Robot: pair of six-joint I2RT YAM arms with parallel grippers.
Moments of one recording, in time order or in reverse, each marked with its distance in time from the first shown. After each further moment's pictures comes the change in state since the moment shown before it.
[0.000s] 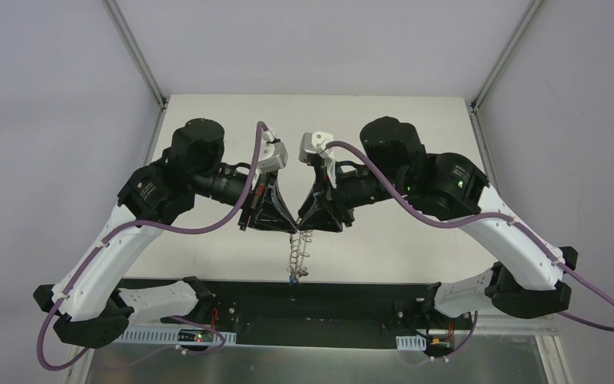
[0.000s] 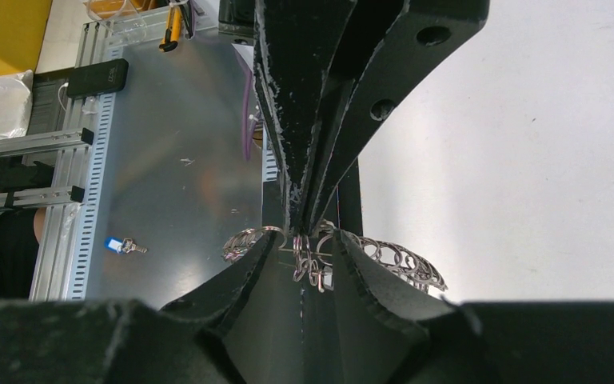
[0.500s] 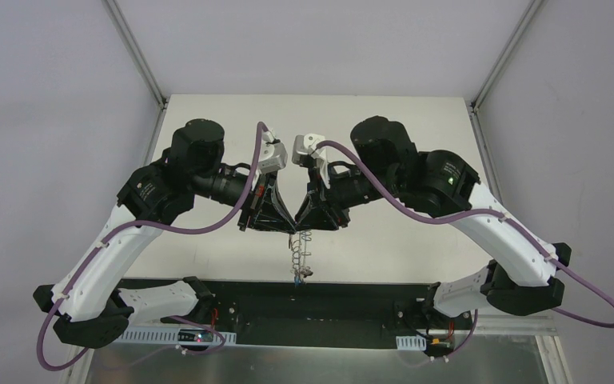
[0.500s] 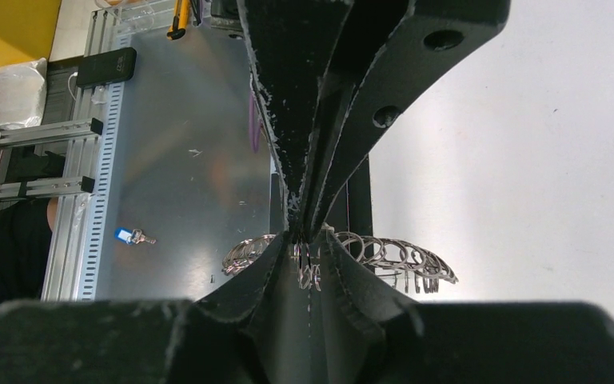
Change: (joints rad) left arm 0.000 -0.001 0.000 -0.011 -0.005 0.002; right arm 0.000 0.035 0.014 -0.020 -0.023 0.000
